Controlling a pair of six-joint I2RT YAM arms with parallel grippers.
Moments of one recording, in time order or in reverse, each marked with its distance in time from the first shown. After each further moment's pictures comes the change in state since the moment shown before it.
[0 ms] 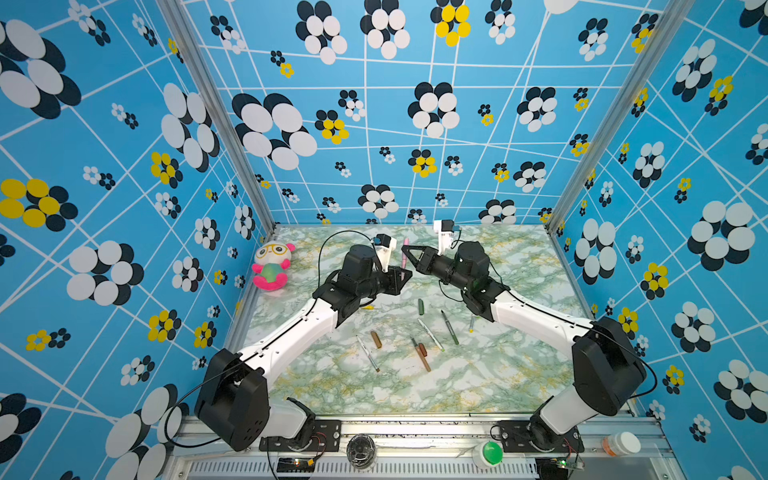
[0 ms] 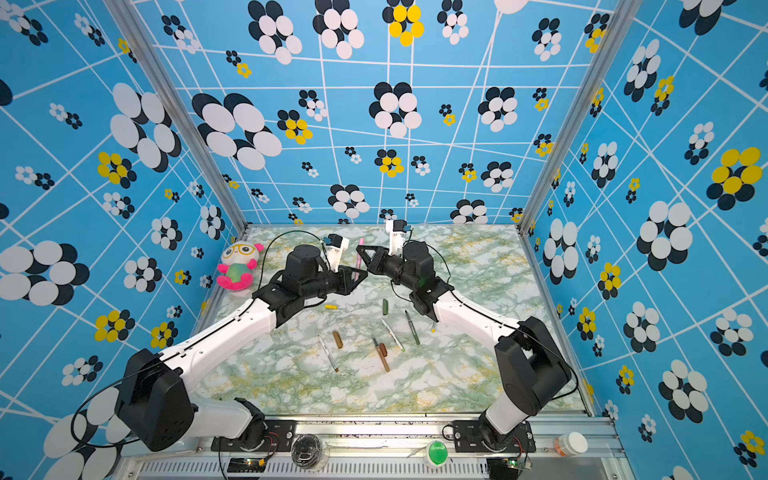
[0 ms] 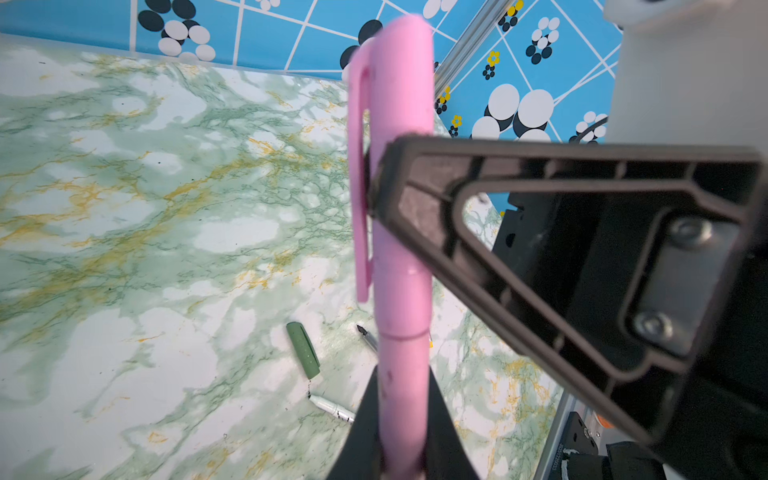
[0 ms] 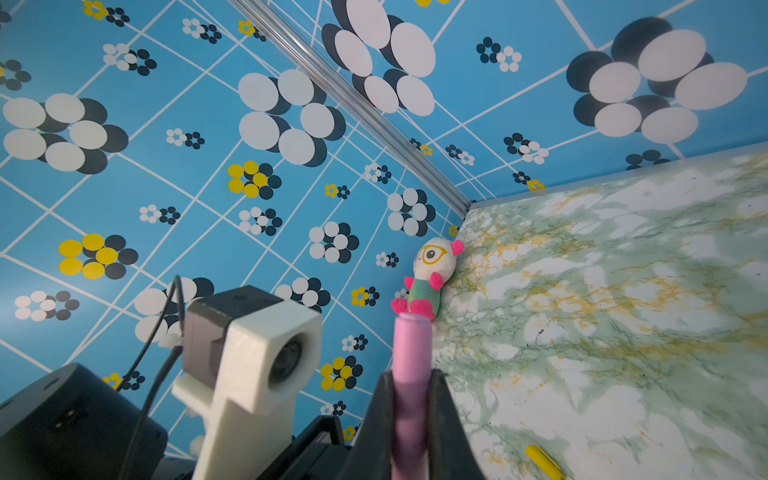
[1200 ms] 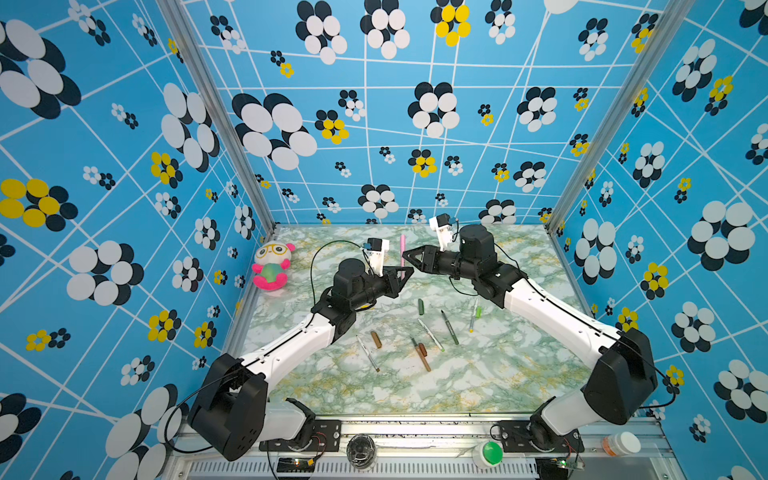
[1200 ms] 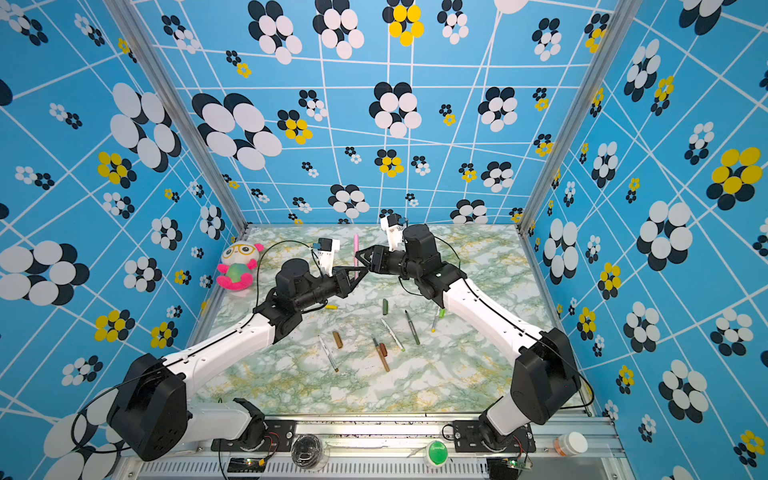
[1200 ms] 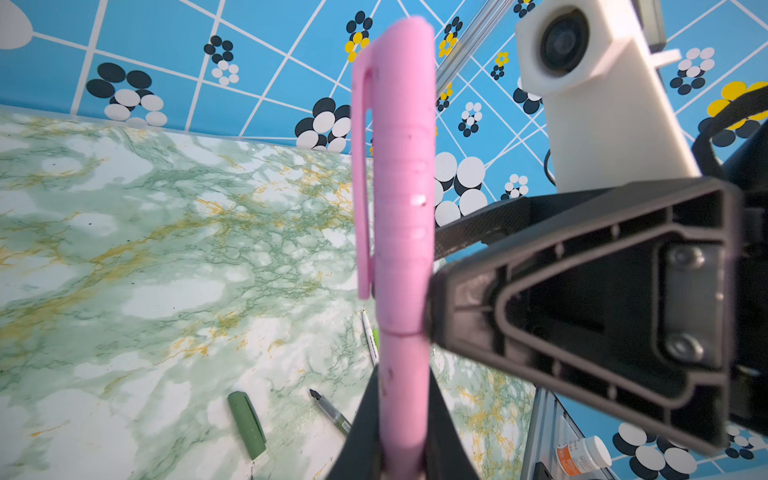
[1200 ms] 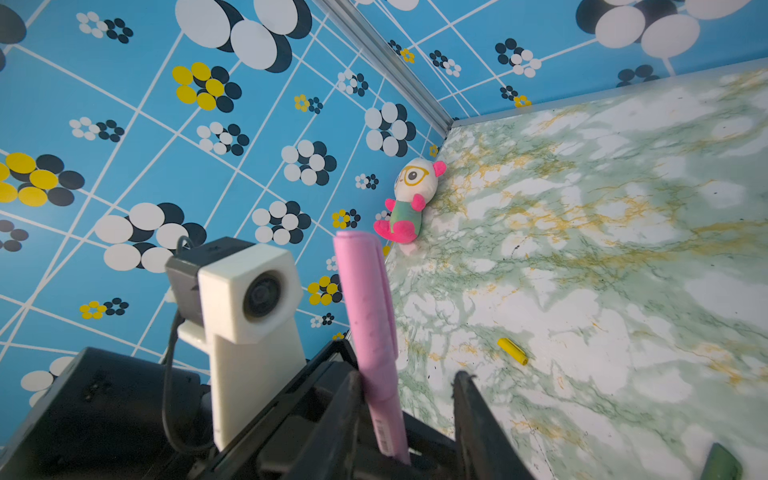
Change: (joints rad) left arm -0.008 -0.048 -0.231 0.449 0.032 -0.142; right arm -0.027 -0.063 0.206 -0.552 -0.145 -0.155
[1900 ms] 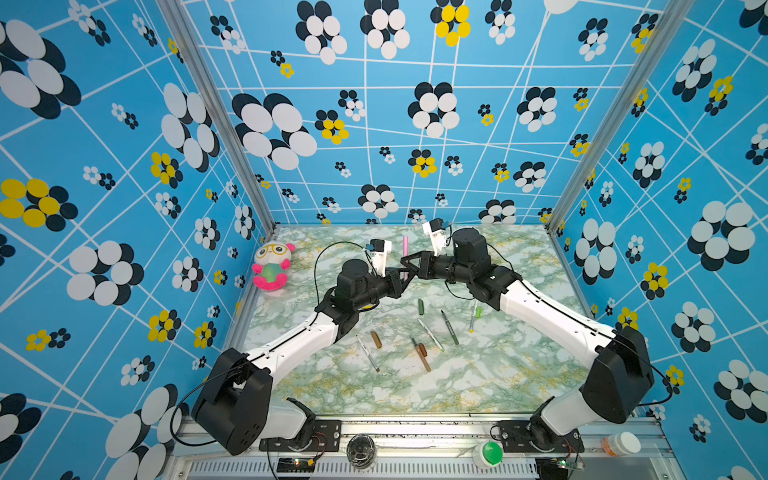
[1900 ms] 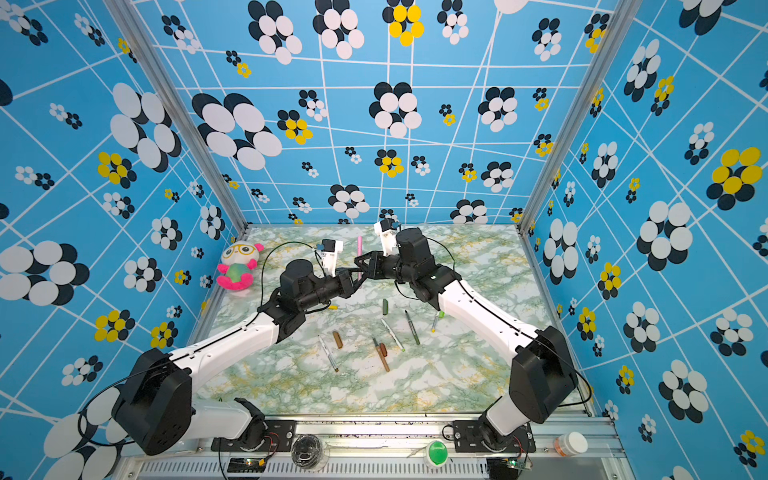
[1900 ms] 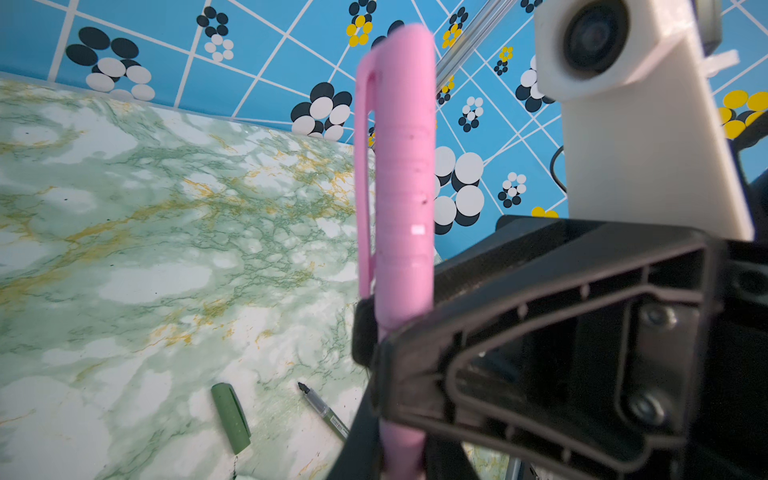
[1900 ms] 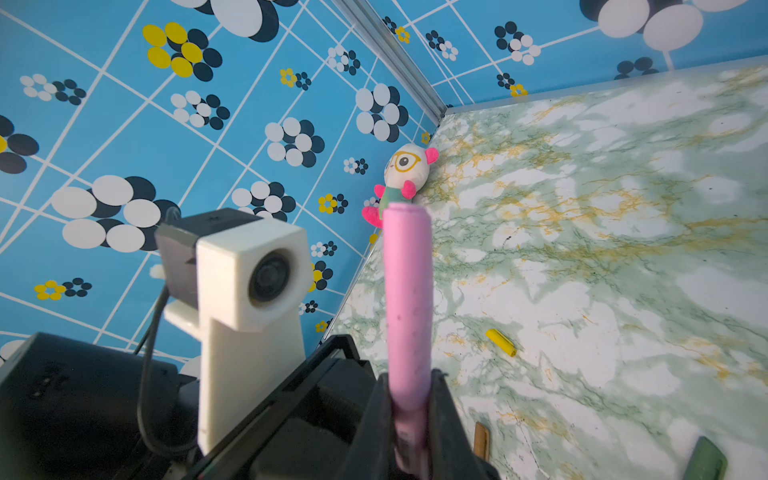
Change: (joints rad) left arm -0.010 0.028 0.001 0.010 0.003 -0.050; right arm 0.034 0.014 0.000 -0.024 0.042 -0.056
